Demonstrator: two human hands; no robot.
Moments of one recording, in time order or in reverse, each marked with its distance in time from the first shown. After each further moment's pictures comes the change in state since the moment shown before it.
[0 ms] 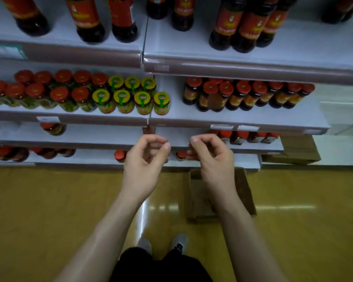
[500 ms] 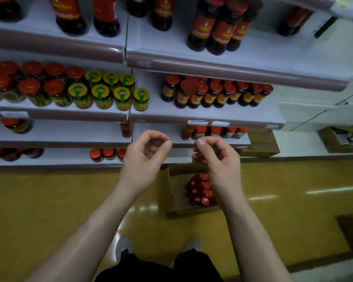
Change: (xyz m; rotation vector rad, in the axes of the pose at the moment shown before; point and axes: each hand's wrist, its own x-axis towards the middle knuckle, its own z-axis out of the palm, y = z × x) left_hand -0.021 0.006 0.003 -0.040 -0.202 0.129; right_hand -0.051 -0.033 -0.038 -0.097 0.098 0.029
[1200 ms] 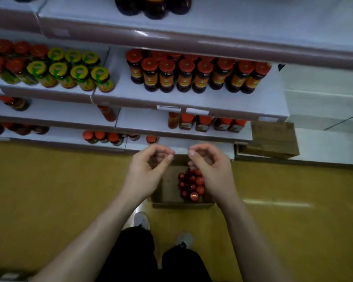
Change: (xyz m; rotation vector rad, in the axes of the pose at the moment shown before) left_hand -0.009 -0.046 0.270 0.242 0.025 -0.146; right_hand 0.106 0.112 -0.248 -0.053 -0.260 0.104
